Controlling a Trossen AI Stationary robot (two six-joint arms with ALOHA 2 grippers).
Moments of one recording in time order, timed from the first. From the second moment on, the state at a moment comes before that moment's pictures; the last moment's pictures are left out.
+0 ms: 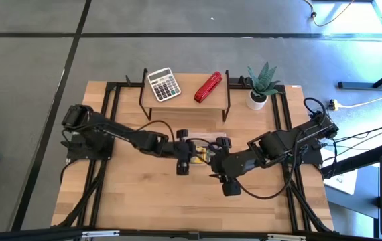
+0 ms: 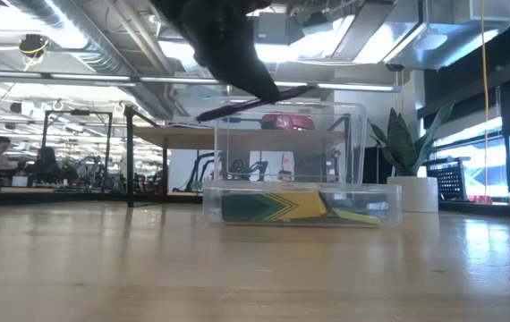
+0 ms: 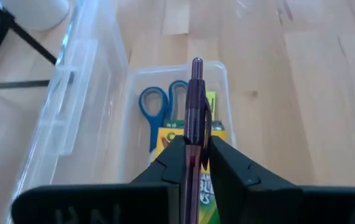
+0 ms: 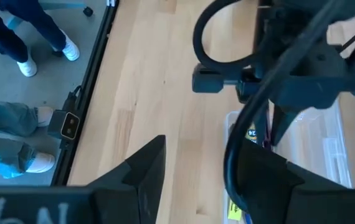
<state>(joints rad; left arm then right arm) -0.21 1.67 1.16 -0.25 -0.32 -0.10 0.47 1.67 1.82 -1.02 0.22 0.26</state>
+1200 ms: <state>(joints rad) -0.19 1.84 1.16 -0.06 -0.32 0.19 0.47 1.67 1.82 -1.02 0.22 0.25</state>
